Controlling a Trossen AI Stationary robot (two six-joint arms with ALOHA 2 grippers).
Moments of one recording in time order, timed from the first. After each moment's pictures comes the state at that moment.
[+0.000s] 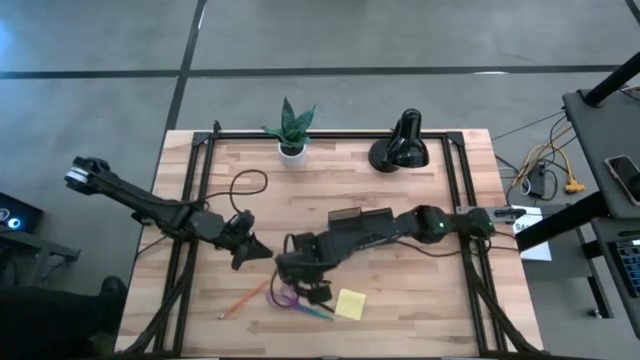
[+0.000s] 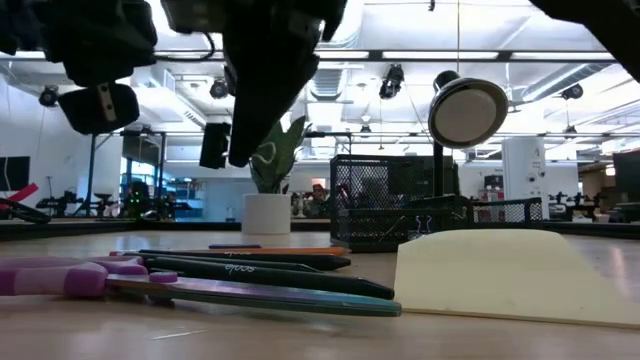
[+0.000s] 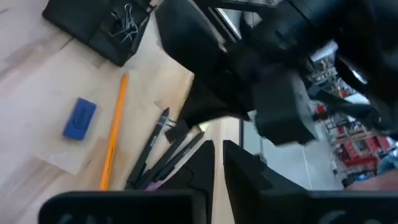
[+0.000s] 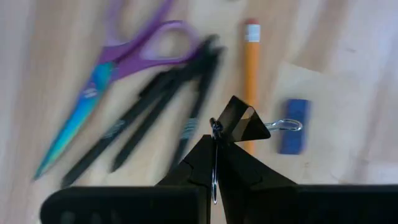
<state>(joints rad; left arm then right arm) -0.37 0.84 0.39 0.11 -0.07 -0.99 0.27 2.46 2.35 -1.16 0.02 0.01</state>
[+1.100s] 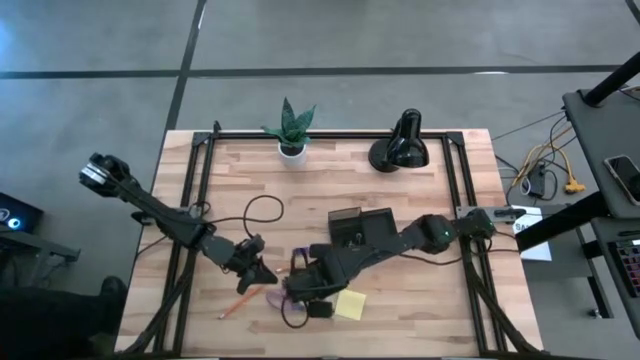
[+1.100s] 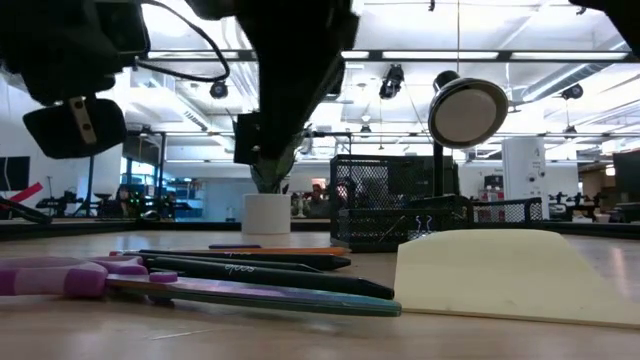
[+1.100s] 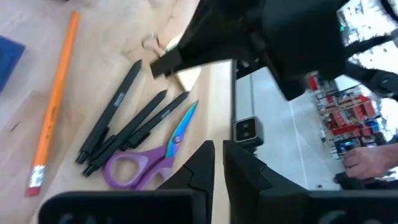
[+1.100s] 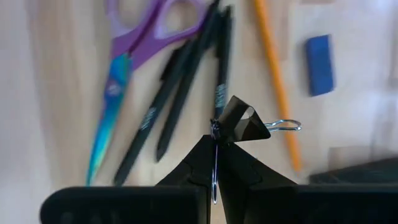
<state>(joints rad) -0.53 1.14 0.39 0.39 -0.09 -1.04 0.37 2.46 2.35 -1.24 0.13 0.40</state>
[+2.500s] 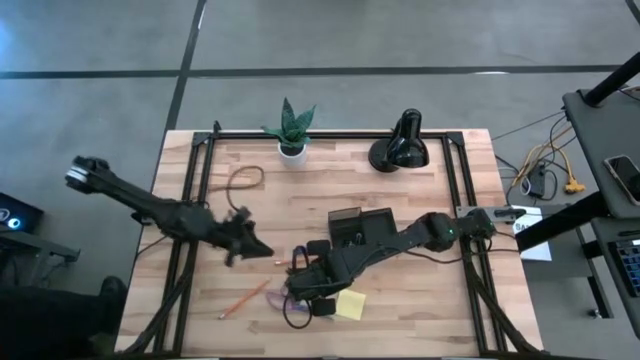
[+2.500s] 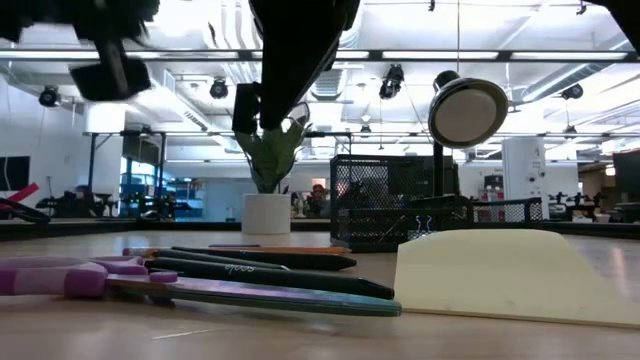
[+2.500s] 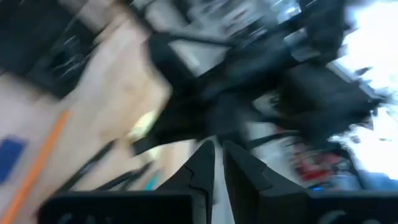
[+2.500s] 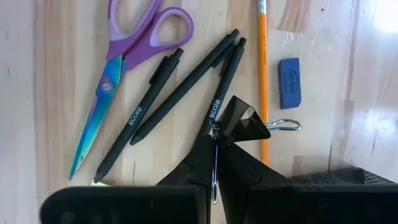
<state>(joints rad) -0.38 0.79 0.41 0.25 -0.09 -1.01 0.37 2.42 2.36 -1.25 0.19 0.28</state>
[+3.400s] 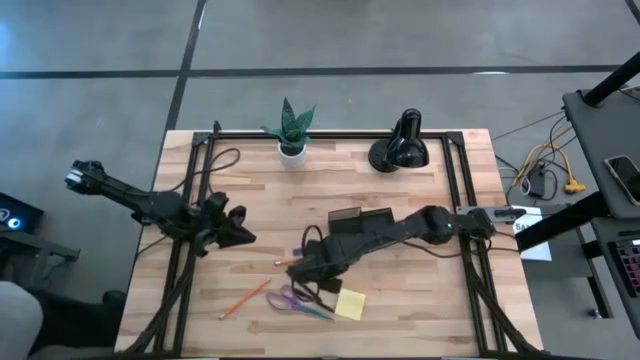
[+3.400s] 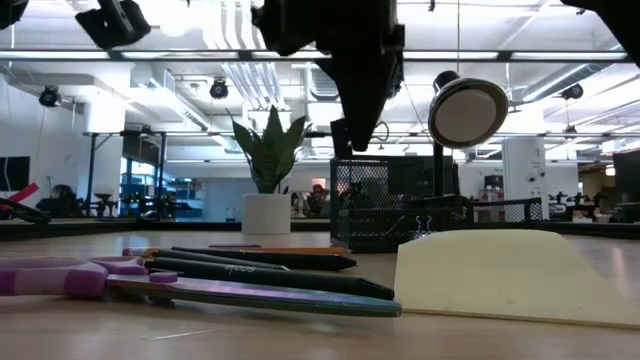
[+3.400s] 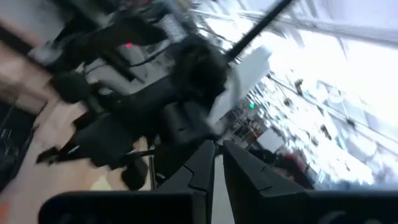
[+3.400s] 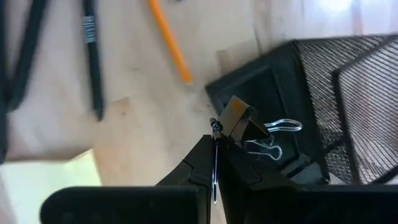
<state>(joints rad) -0.38 0.57 0.41 0.33 -0.07 -0.81 0.31 2.41 2.32 -1.57 0.25 0.65</state>
